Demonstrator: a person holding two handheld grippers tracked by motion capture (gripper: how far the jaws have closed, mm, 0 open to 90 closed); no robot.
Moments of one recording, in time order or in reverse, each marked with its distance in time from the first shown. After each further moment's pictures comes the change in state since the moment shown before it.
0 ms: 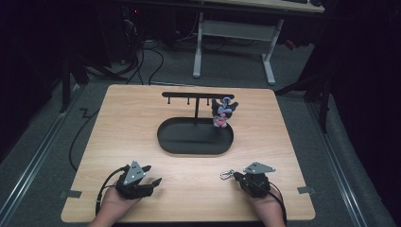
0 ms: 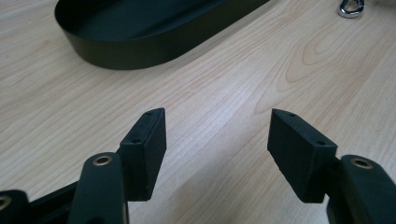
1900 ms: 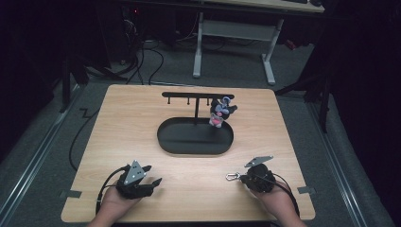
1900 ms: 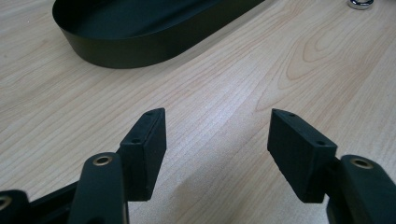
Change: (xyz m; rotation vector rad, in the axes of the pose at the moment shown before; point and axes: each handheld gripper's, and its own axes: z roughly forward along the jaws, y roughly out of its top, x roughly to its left) left arm 0.001 -0.001 0.000 0.010 -0.001 0.010; right arm -0.014 0.023 -0.007 0.294 0.045 -0.052
